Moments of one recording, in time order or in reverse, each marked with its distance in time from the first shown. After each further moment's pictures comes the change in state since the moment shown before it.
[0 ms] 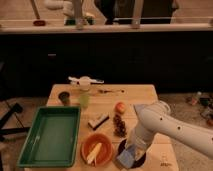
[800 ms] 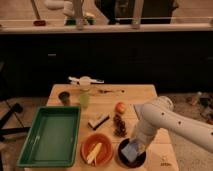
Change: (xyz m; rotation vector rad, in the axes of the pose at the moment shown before) arm 0.024 -0.015 -0.005 0.005 0.041 0.041
